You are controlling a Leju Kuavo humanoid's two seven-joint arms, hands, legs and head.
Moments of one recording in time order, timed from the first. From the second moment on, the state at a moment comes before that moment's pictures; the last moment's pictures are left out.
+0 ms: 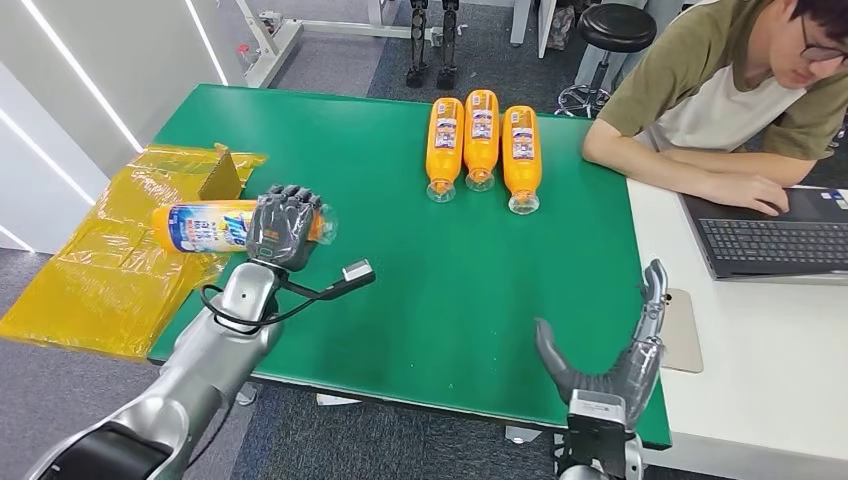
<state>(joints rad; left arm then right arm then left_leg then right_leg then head) -0.65 0.09 -0.41 -0.58 -1.54 0.67 0.02 0.06 0.11 0.13 -1.64 0.61 -0.68 -0.68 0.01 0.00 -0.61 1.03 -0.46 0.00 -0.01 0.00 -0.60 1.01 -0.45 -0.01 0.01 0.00</state>
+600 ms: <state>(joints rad) -0.71 0.23 -0.53 -0.36 -1.52 0.35 -0.15 0.14 0.09 0.10 -1.71 0.56 -0.68 -0.70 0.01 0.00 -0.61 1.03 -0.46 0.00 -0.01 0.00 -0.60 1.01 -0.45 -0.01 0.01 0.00</state>
